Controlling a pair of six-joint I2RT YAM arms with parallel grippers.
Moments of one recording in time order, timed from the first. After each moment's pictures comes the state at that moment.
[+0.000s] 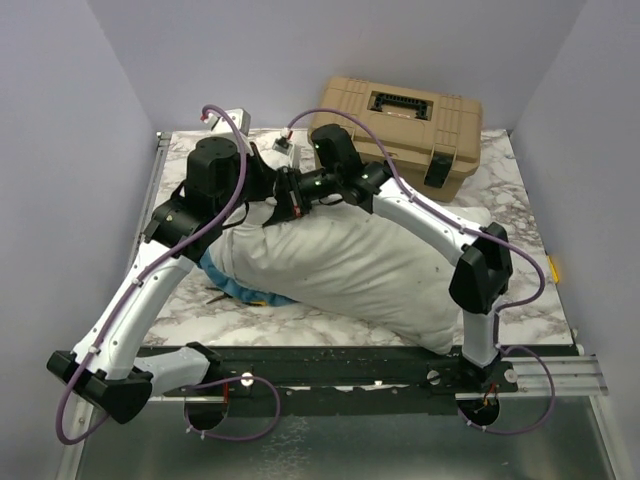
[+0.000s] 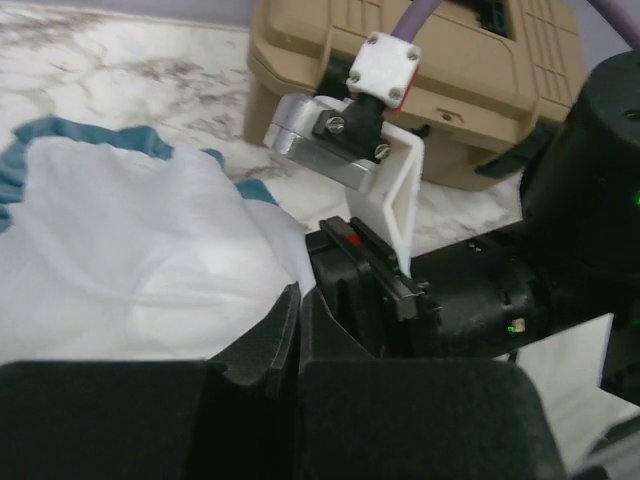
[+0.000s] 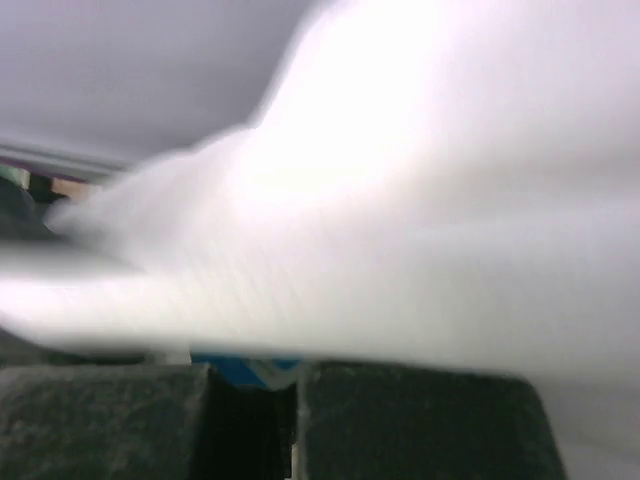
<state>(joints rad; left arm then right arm) -0.49 1.15 1.42 -0.59 -0.11 -0.43 0.79 1.93 1.80 -0.35 -0.85 0.55</state>
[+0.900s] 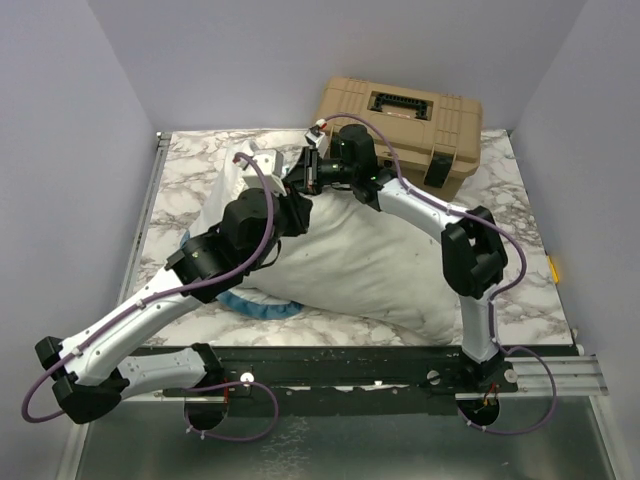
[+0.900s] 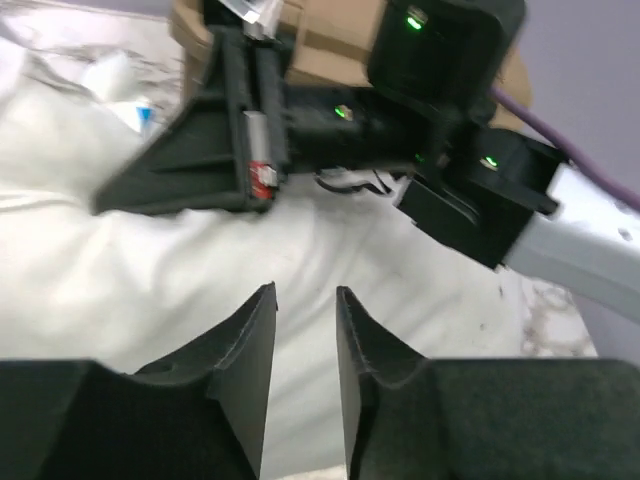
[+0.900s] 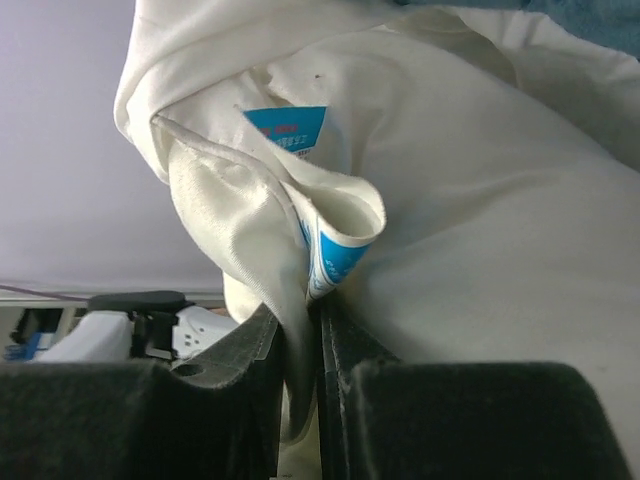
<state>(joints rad) -0.92 1.06 1.21 -0.42 -0.44 -0.58 0.63 2.08 1.68 0.22 -0.89 1.17</state>
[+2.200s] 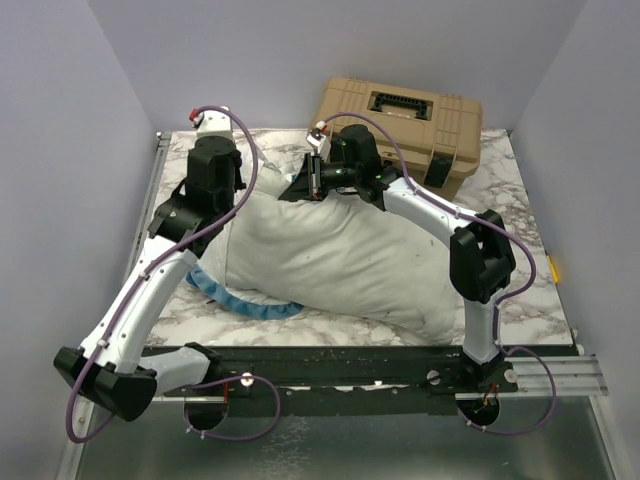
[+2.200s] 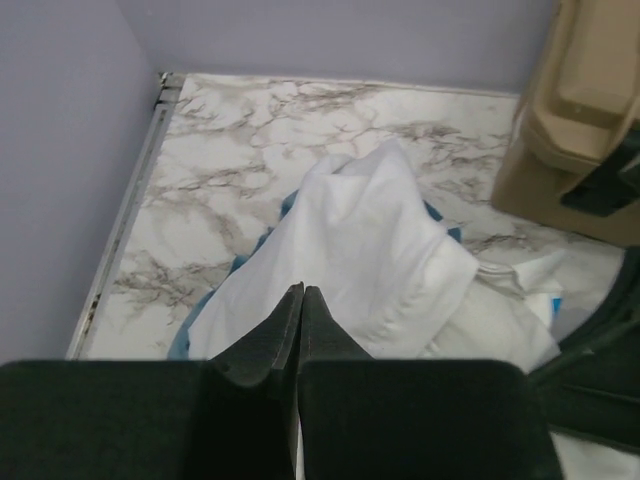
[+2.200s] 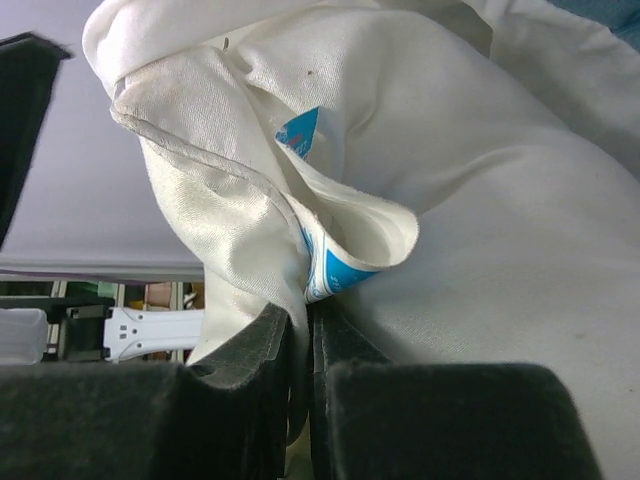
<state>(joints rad) -0.44 1.20 1.36 -0.55 -0.58 -0.16 0.63 2.00 1.65 0.00 -0.88 0.89</state>
